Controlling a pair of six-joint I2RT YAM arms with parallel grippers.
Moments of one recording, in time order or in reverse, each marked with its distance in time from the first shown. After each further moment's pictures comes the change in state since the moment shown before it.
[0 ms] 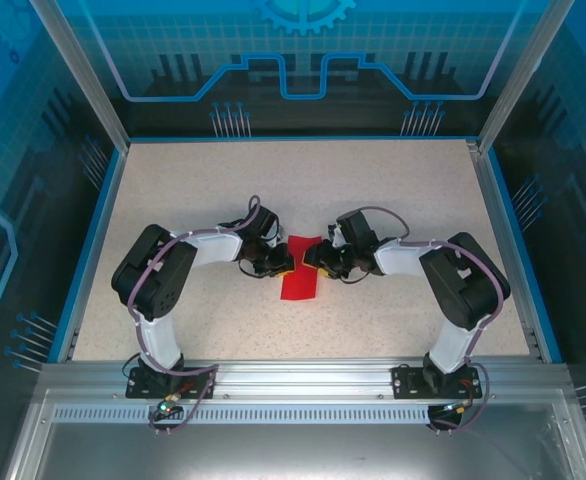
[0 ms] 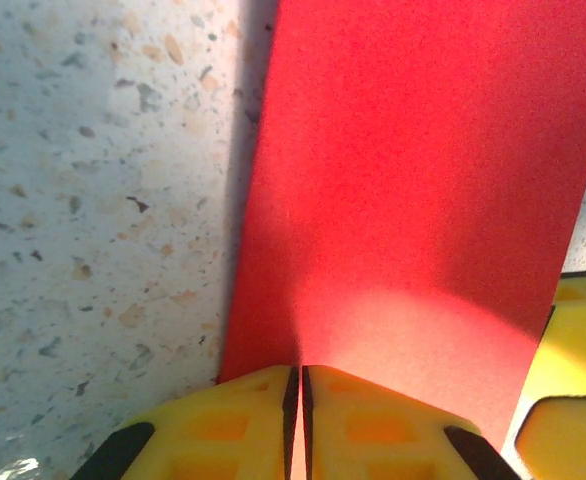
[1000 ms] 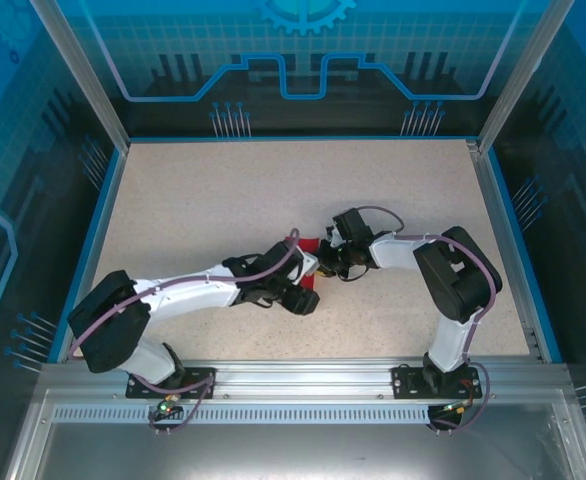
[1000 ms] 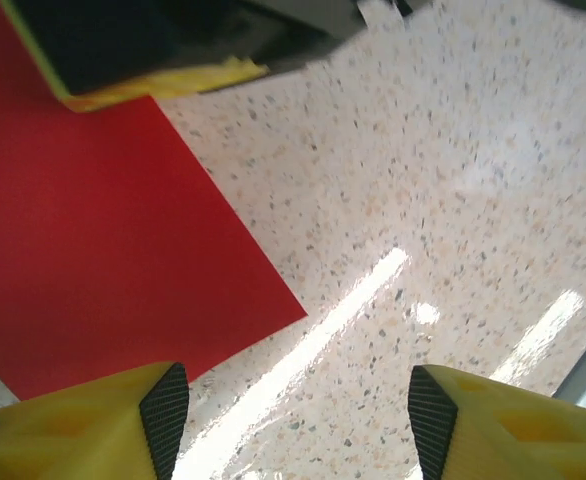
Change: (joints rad) left arm -0.410 -0.353 -0.151 -0.064 -0.343 0.404; right arm -0.002 0.056 0.074 -0.132 -0.010 -0.009
